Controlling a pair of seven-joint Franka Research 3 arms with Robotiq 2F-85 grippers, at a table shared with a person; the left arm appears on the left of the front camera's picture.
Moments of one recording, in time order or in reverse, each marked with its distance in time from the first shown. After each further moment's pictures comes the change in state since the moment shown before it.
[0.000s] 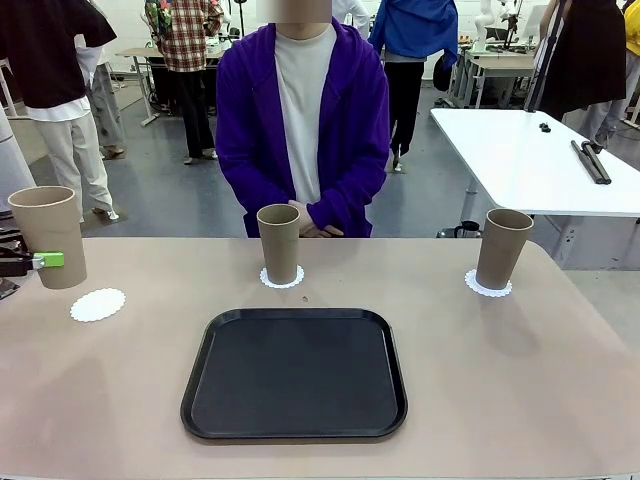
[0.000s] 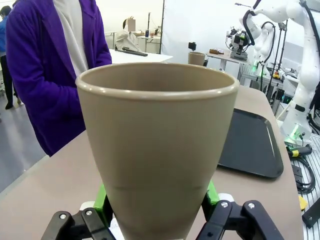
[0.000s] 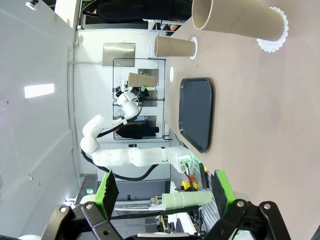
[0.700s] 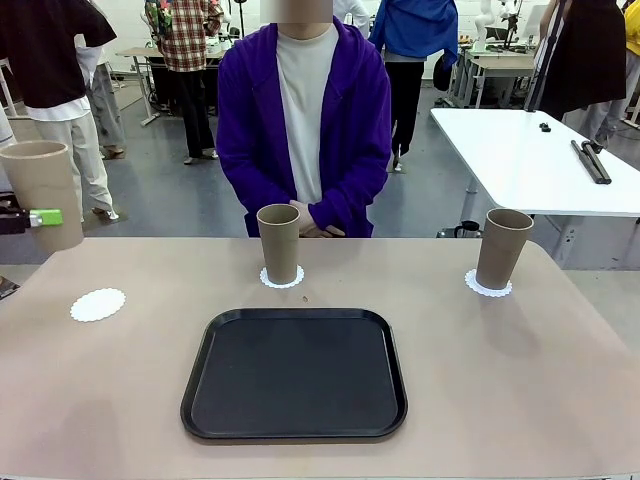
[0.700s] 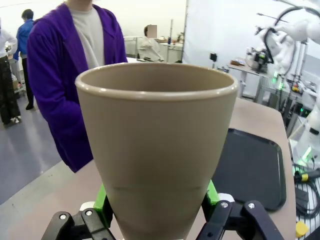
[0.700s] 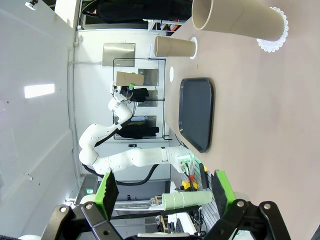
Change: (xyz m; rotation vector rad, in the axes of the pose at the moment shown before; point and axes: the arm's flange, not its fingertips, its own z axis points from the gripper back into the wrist) left arm 0.071 -0.024 0.002 0.115 -0.012 0.005; right arm 0.000 0.000 0.000 0.000 0.000 0.000
